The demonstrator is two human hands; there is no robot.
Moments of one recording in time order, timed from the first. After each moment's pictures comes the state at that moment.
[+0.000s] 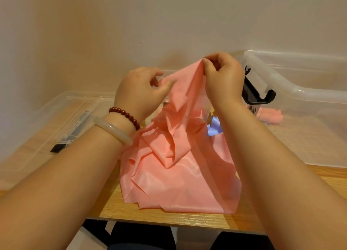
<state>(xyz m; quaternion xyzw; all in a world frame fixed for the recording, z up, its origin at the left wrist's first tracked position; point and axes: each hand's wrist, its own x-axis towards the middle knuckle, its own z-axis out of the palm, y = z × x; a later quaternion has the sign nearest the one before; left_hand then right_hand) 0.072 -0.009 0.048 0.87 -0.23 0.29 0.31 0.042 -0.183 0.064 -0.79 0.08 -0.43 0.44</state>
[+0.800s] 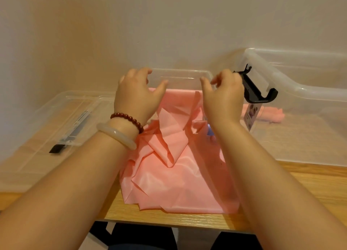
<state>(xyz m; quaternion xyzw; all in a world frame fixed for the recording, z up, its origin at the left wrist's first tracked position) 0.076 -0.010 0.035 0.90 -0.15 0.26 0.33 0.025 -0.180 0.030 -0.83 0.17 -0.42 0.31</state>
